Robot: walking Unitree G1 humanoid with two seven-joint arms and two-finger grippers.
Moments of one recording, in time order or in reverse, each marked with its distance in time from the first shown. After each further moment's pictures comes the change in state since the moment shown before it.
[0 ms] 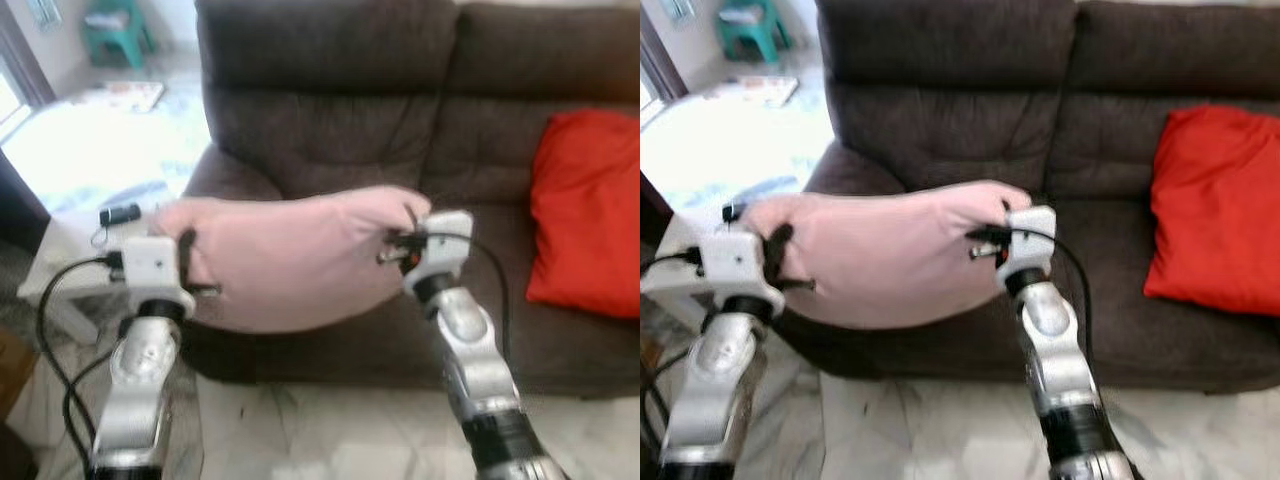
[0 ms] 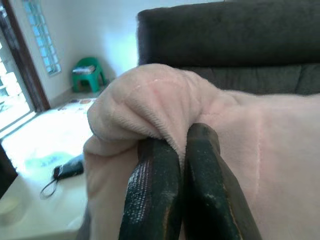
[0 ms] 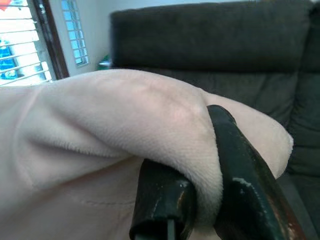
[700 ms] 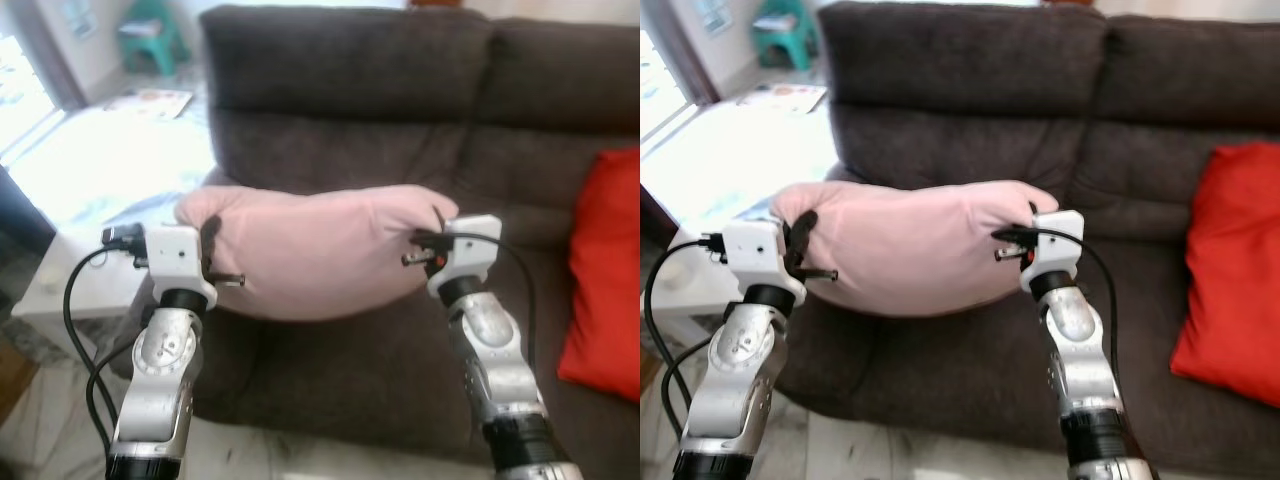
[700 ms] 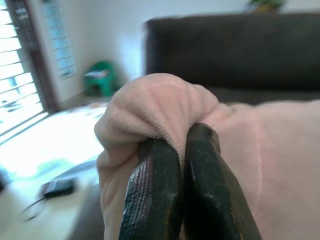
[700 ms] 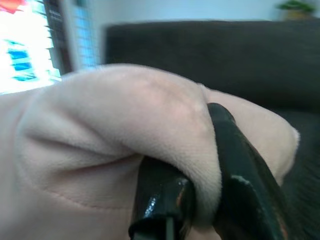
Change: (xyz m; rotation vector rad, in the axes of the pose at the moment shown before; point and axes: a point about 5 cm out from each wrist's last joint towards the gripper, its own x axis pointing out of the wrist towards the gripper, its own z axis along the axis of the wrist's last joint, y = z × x) left arm 0.003 -0.009 0.003 -0.003 -0.009 -0.045; right arm 0.001 -0.009 0.012 0.006 -0.059 -0.024
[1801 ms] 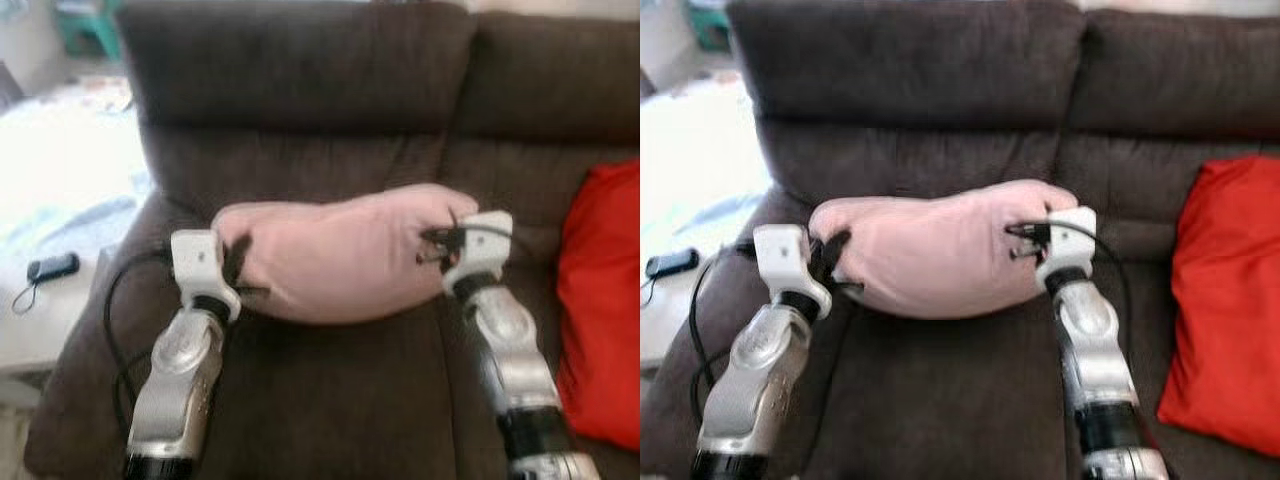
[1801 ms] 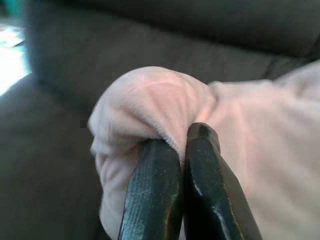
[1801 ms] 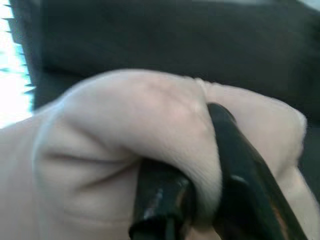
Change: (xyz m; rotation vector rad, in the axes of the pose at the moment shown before) left arm -0.004 -0.018 -0.026 -0.248 0.226 -0.132; right arm 0.013 -0.011 0.006 -0.105 0.044 0.029
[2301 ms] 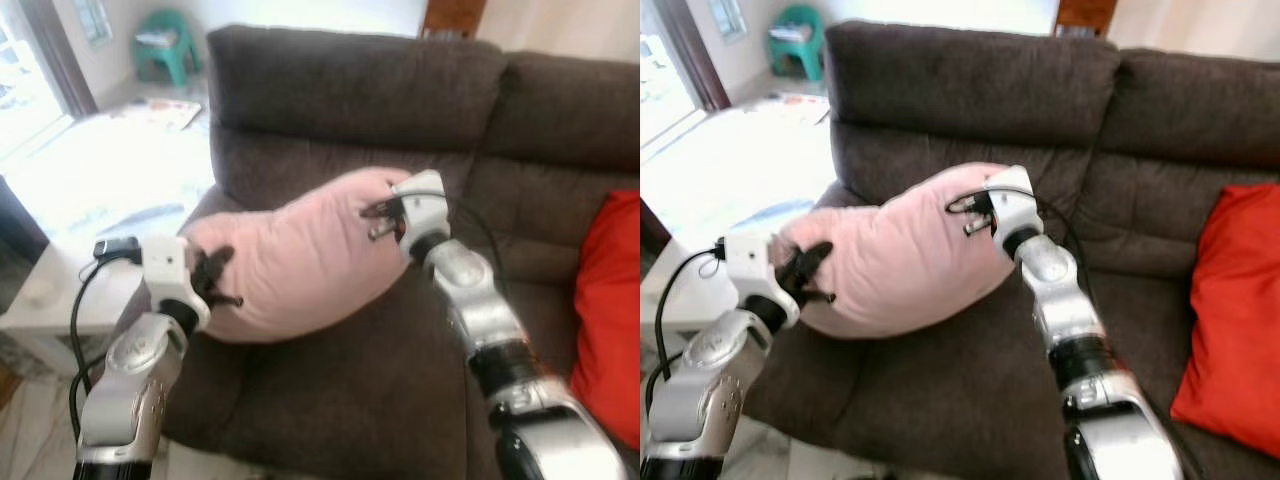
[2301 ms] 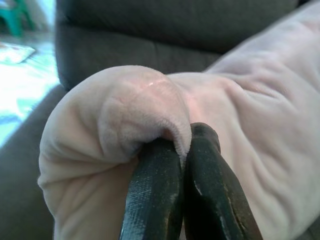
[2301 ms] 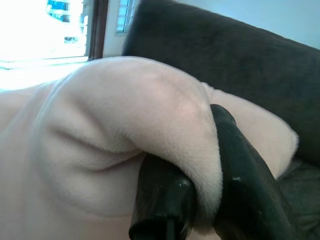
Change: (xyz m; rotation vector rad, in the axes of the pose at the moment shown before) left arm -0.013 0.009 0.009 0.027 0.085 -0.168; right arm 0.042 0.017 0.006 -0.173 0.108 0.226
